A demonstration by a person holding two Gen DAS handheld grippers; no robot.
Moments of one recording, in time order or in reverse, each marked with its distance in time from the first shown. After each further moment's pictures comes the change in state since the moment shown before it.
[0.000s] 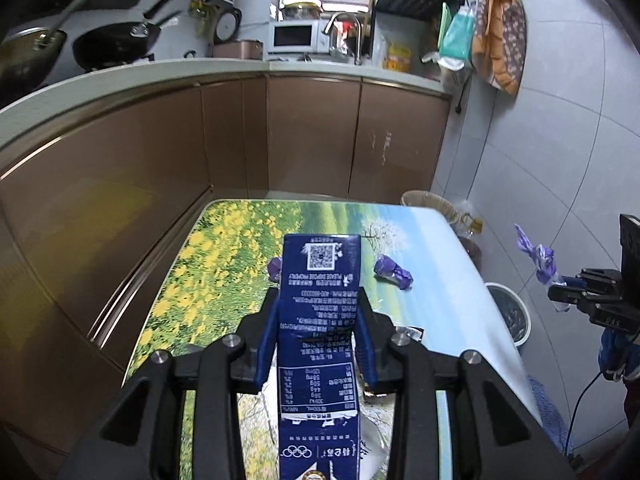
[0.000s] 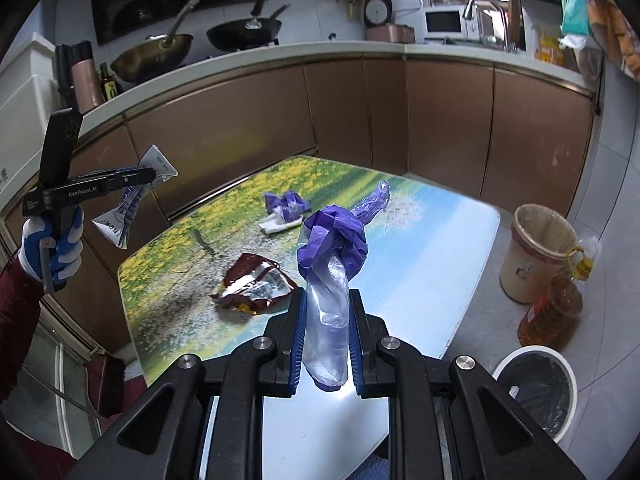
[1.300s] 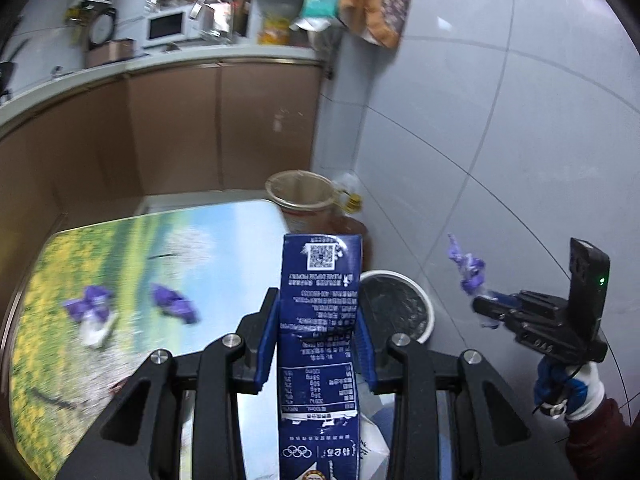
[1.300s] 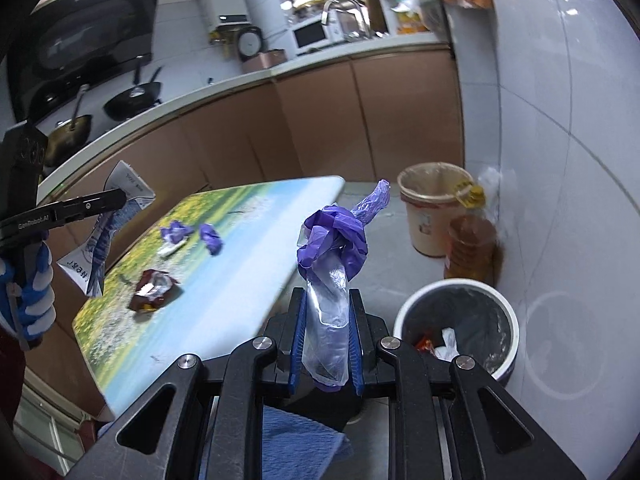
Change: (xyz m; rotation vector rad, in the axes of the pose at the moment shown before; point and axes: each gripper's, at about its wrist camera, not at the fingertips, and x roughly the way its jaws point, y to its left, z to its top) left arm 0.087 -0.248 0.037 0.170 0.104 -0.329; right arm -0.082 -0.148 -0.098 0.335 -0.093 -0.225
